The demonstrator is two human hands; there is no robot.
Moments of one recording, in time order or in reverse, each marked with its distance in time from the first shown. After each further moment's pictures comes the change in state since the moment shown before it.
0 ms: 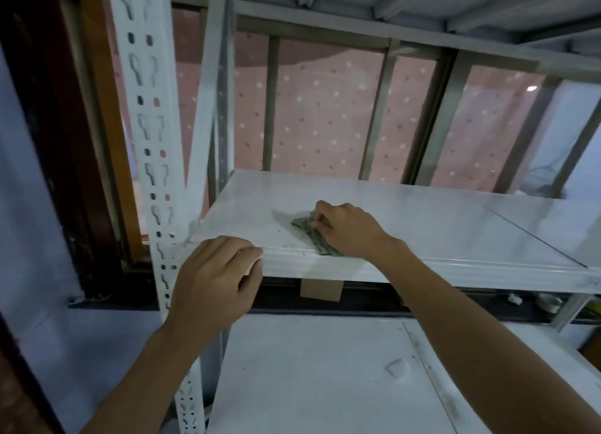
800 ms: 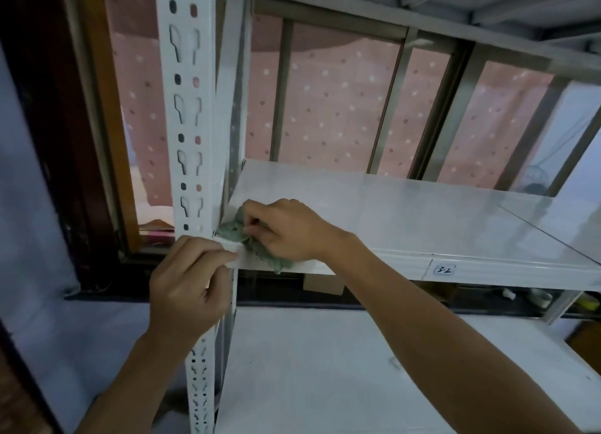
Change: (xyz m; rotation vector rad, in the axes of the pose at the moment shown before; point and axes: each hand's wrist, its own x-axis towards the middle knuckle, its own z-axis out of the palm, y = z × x) left_hand -0.032 -0.048 -0.025 -0.155 0.214 -0.135; right_hand 0.038 -0.134 0.008 0.170 -0.083 -0.338
